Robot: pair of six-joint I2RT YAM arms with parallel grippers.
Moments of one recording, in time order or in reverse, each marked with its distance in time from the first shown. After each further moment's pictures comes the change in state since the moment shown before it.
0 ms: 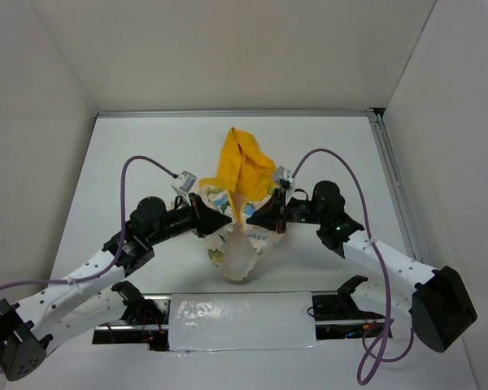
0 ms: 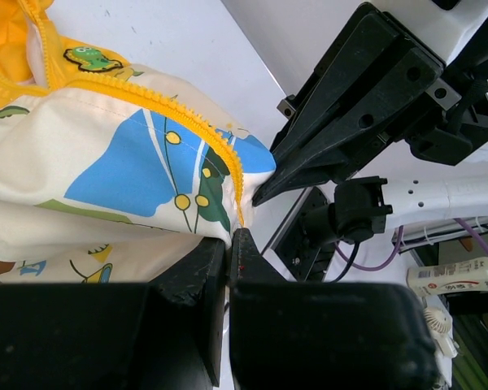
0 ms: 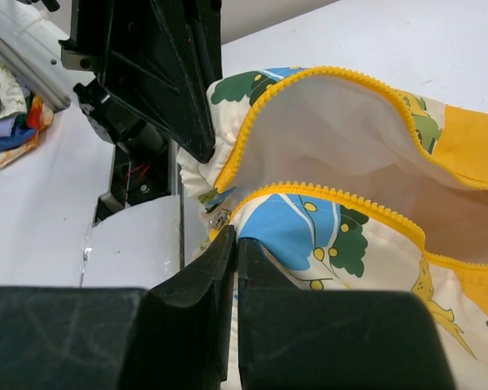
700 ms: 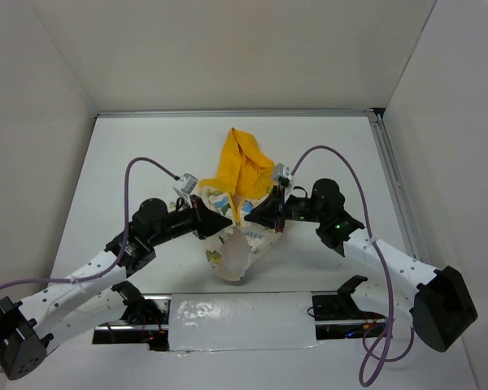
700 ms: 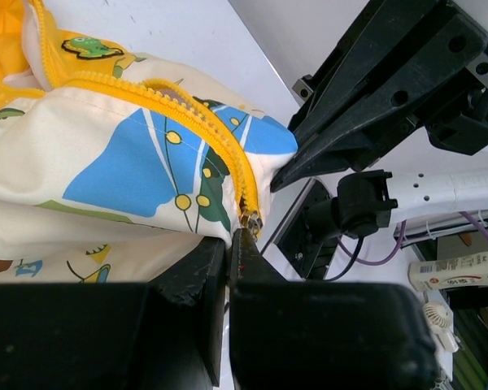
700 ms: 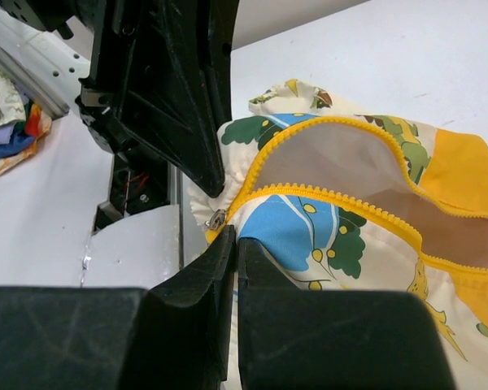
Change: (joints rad) left arm 0.000 0.014 -0.024 0.027 0.009 0.000; right arm 0.019 -0.001 0.037 -0.018 0.026 0.002
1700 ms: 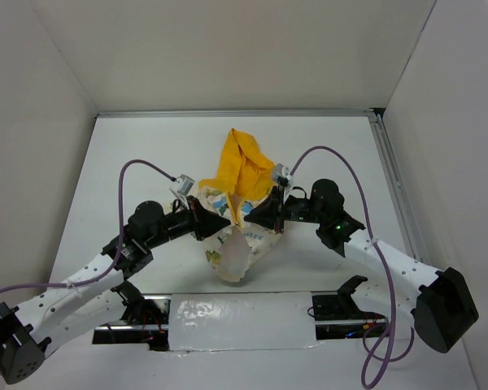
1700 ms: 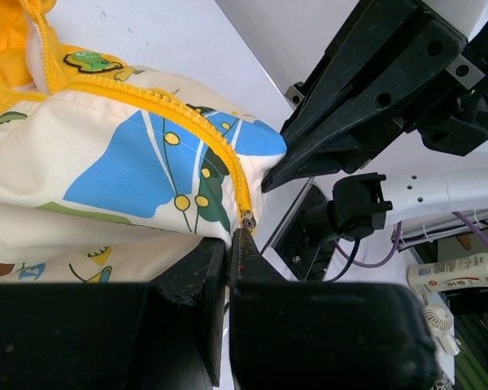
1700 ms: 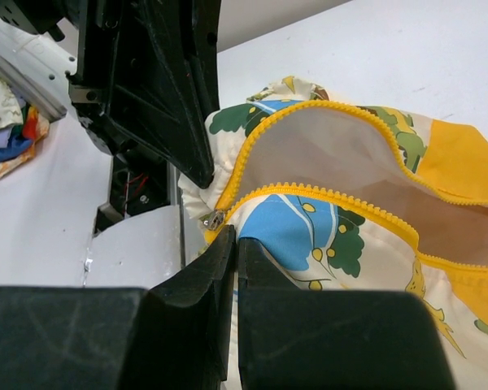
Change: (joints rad) left arm 0.000 -0.047 -0.020 0.006 -0.005 0.000; right arm 0.015 -0.011 0.008 -0.038 0.030 0.000
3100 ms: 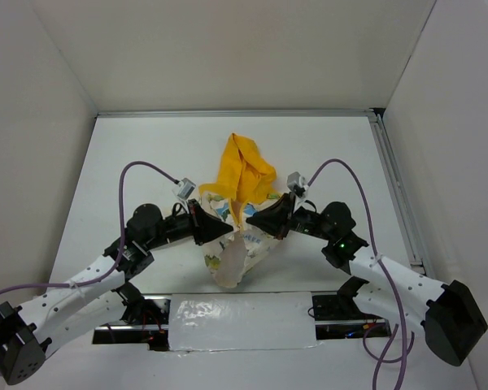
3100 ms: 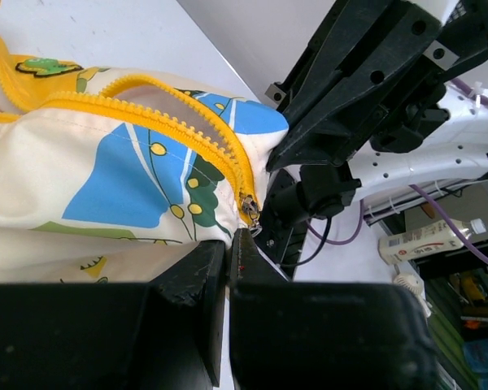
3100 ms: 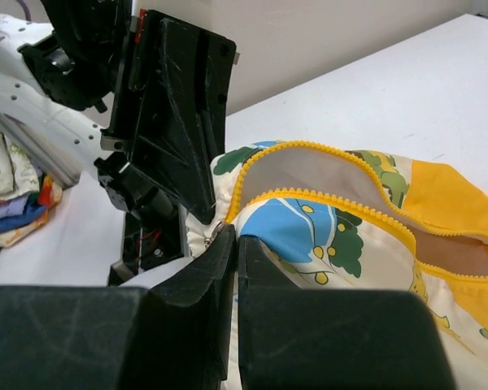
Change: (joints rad) left arm 0.010 0.000 -0.052 0.106 0.127 -0.027; right arm 0.048 -0.117 -0.165 0.278 0.163 0.186
